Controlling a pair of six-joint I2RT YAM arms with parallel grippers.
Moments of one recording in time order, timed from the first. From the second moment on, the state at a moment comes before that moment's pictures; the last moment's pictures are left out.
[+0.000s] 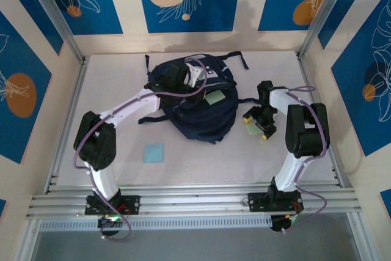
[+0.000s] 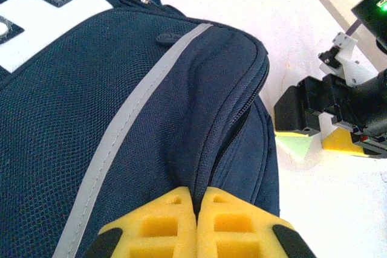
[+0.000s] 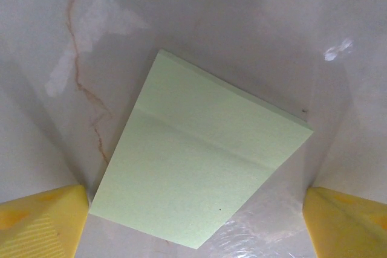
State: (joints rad) left arm -0.64 1.80 1.46 -0.35 0.27 -0.24; right arm 0.04 1.81 1.13 -0.90 -0.09 0.90
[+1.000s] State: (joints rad) left arm -0.64 1.79 1.45 -0.35 0.26 -0.23; right arm 0.06 1.69 1.07 -0.86 -0.05 0.83
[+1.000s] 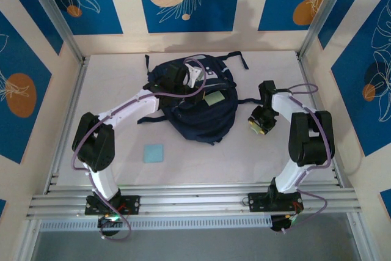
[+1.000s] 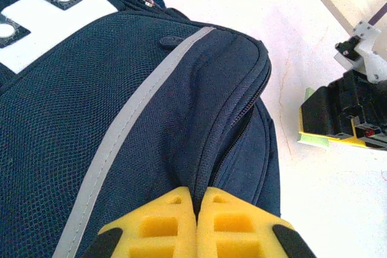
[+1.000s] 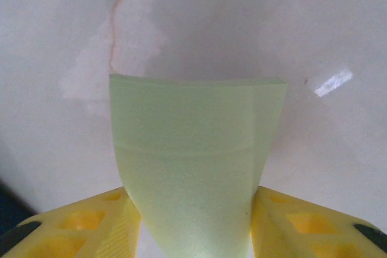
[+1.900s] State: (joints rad) left arm -0.64 1.78 1.48 -0.37 0.25 -0.26; right arm 0.39 1.71 1.29 -0.59 -0.42 0.88
